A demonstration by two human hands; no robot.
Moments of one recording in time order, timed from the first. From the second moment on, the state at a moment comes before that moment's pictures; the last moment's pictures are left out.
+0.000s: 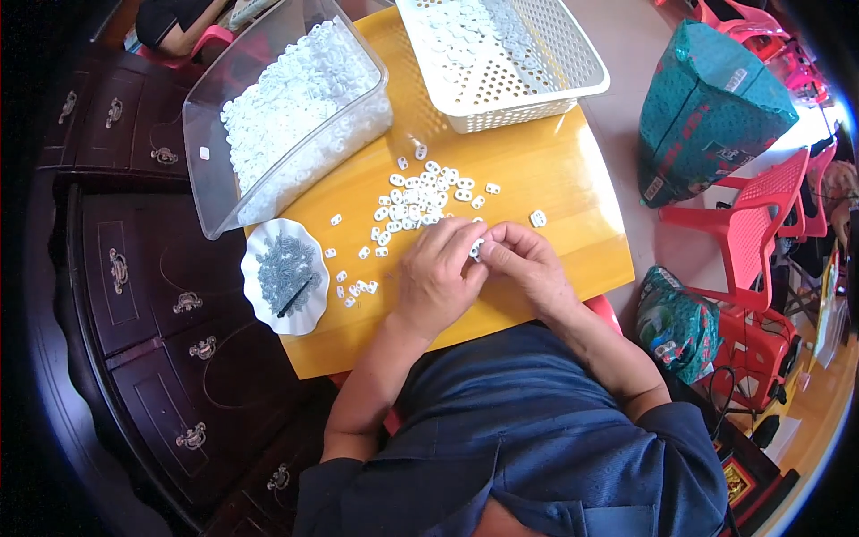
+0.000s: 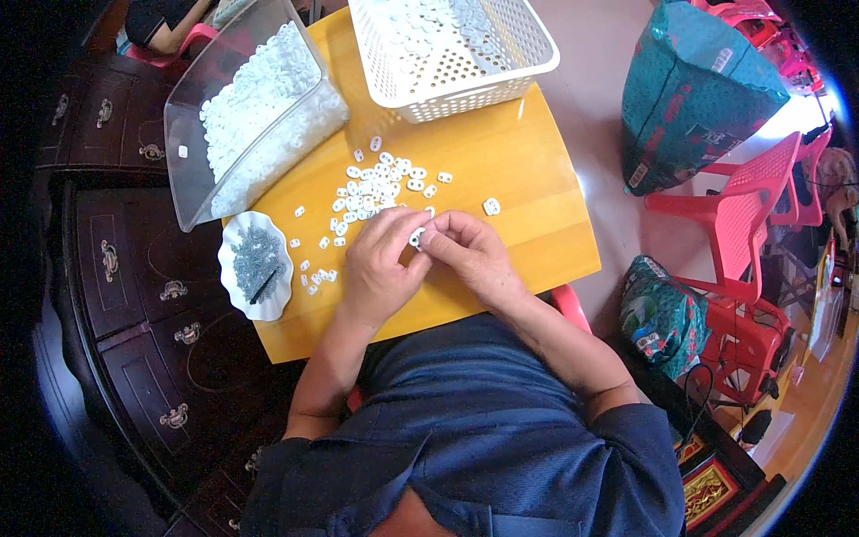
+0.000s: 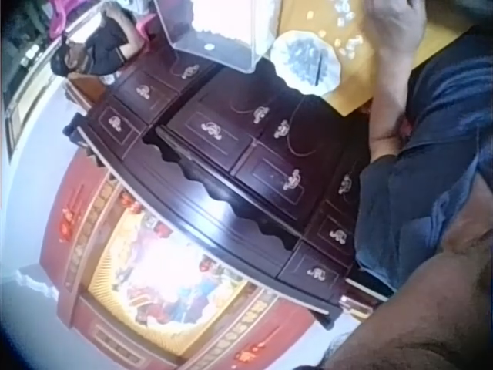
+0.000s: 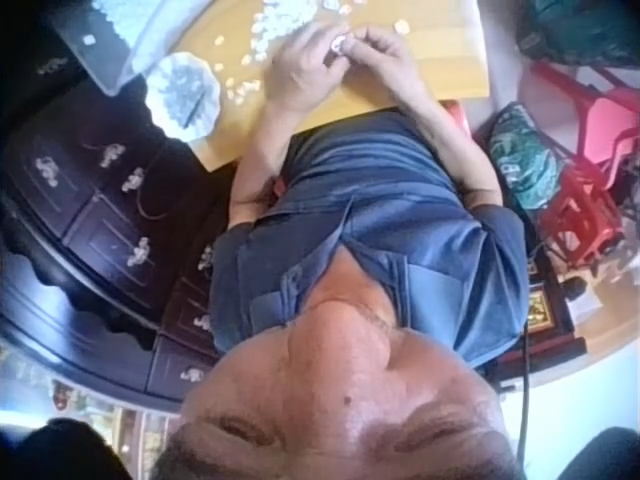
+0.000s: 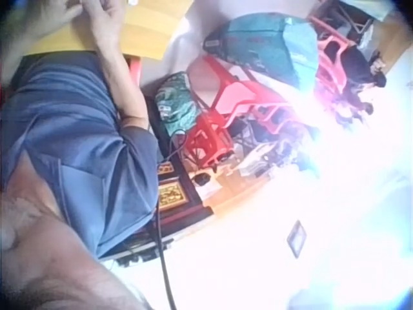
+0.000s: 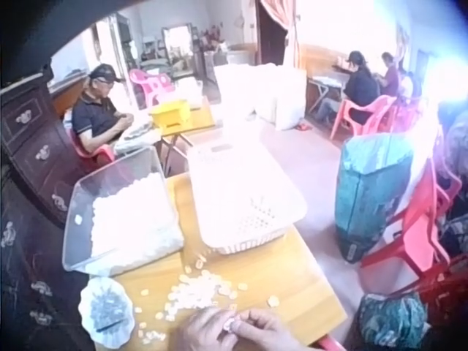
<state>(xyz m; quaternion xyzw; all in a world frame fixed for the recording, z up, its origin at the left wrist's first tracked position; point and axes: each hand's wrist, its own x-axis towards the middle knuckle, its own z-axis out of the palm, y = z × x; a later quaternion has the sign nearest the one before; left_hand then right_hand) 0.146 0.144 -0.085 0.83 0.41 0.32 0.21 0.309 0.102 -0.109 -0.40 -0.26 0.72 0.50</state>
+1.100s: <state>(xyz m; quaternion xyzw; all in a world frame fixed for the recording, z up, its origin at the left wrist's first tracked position) 0.134 0.141 -0.098 0.82 0.38 0.34 0.25 0.304 0.095 -0.118 -0.44 -0.25 0.71 0.49</state>
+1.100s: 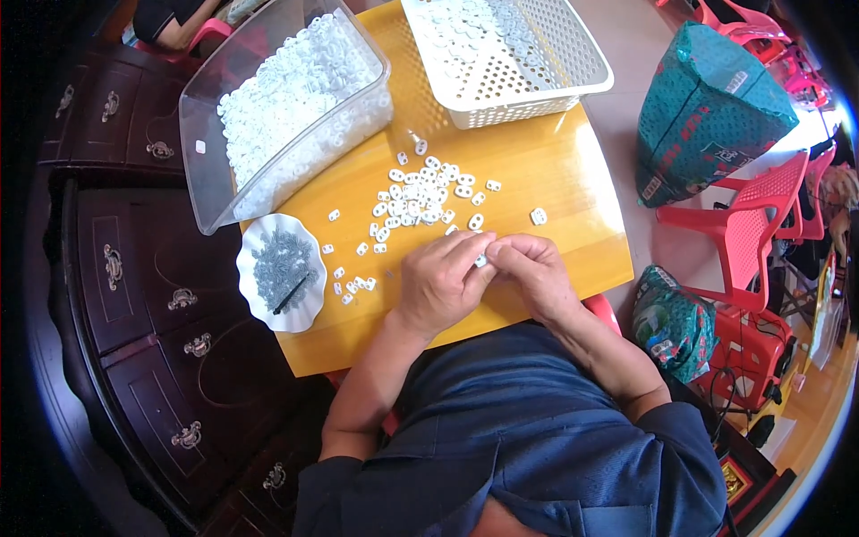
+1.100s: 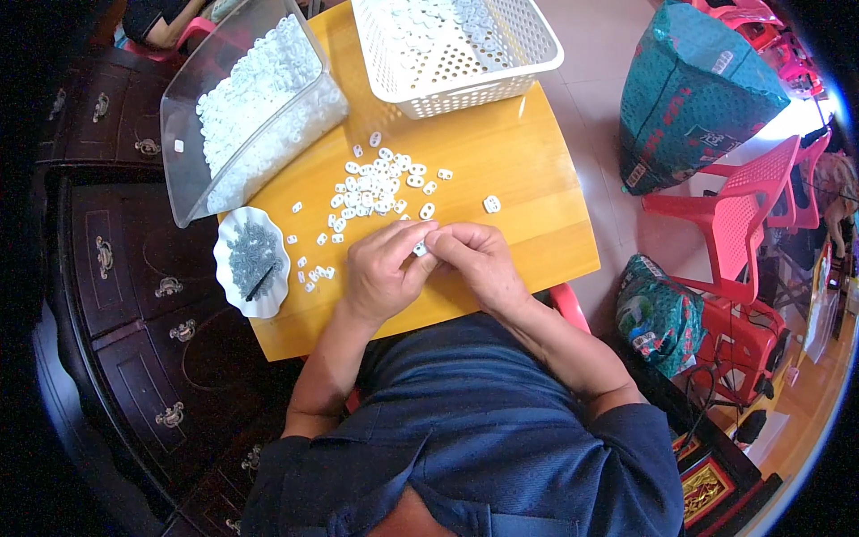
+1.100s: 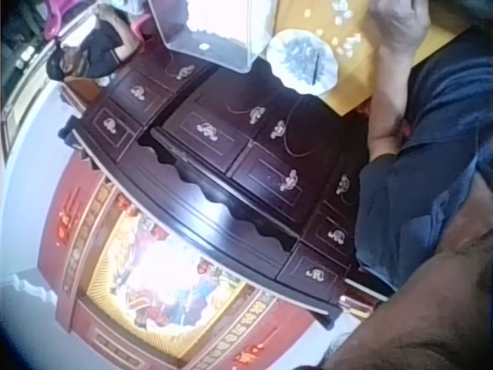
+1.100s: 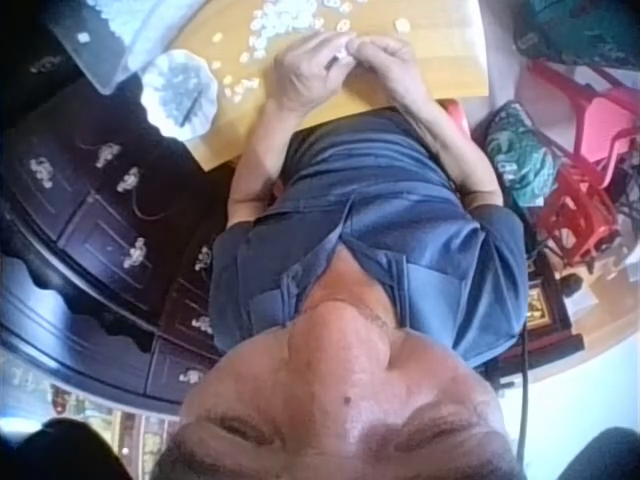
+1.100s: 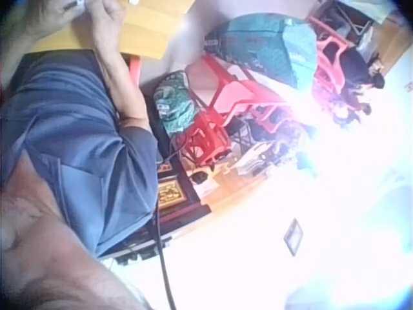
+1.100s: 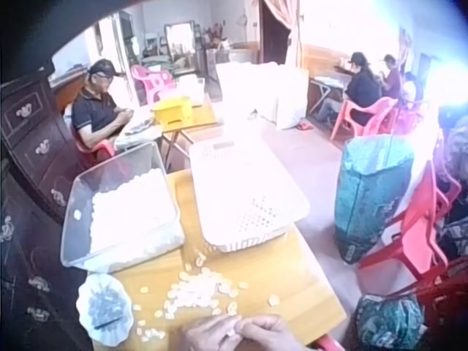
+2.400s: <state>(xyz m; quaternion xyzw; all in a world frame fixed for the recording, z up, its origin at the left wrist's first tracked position) 0.060 0.125 -0.144 0.87 0.37 0.23 0.25 0.258 0.136 -0.132 -0.53 -0.79 0.20 0.21</state>
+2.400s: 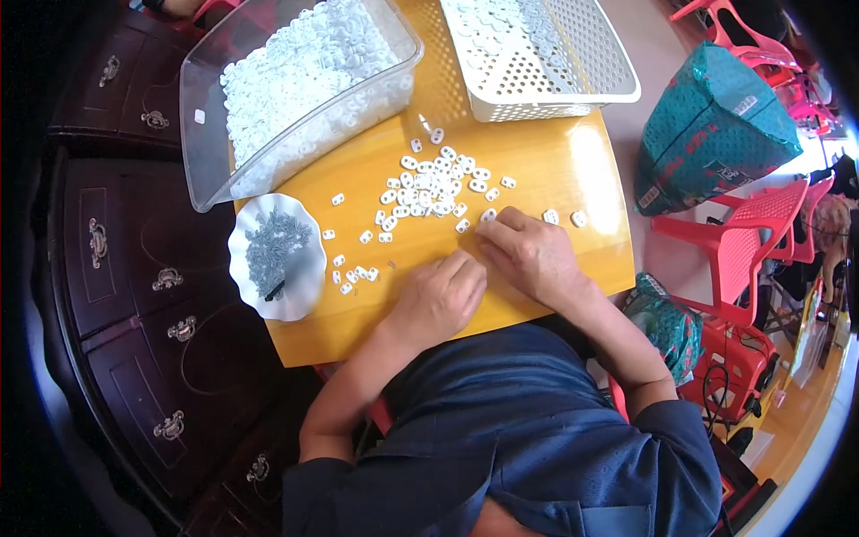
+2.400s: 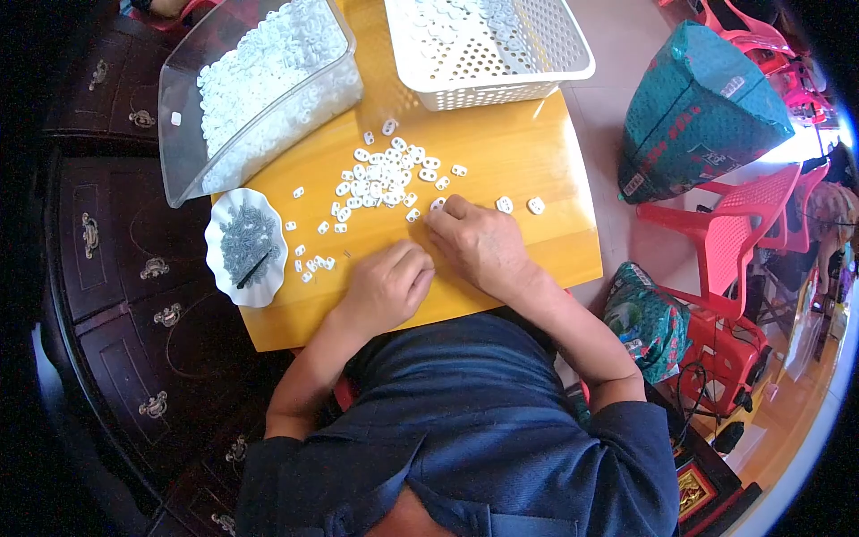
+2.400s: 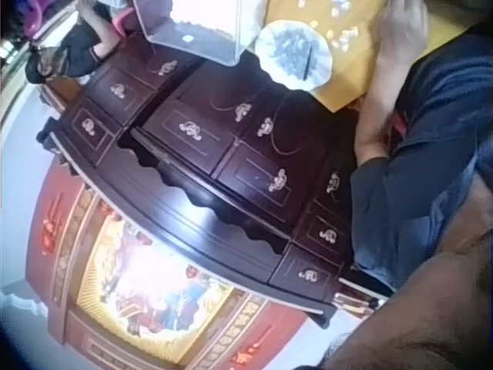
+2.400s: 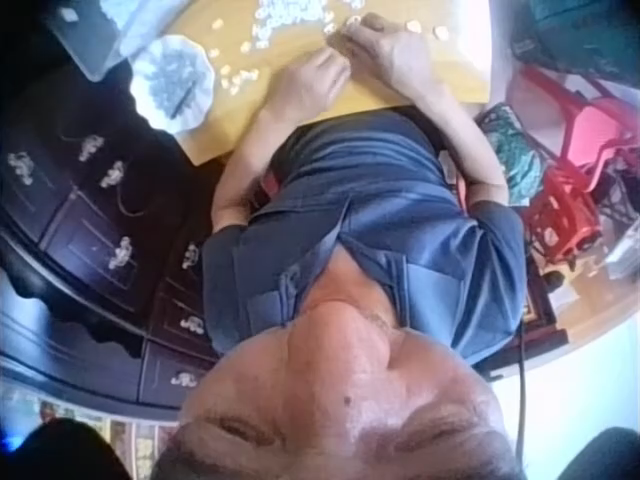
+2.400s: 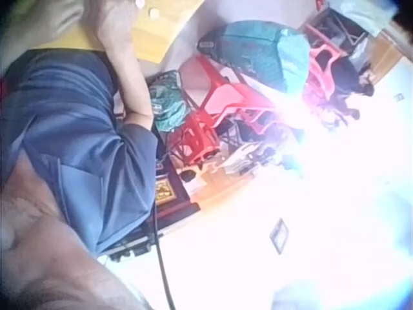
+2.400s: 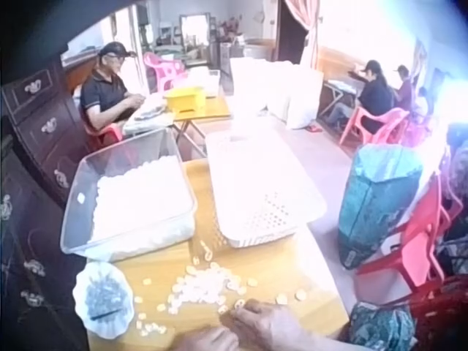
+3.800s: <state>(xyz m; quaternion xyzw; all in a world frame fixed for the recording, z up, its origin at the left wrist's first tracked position) -0.046 0.129 -0.160 0.62 0.47 0.36 0.52 0.212 0.175 -0.149 -0.62 -0.70 0.23 0.28</state>
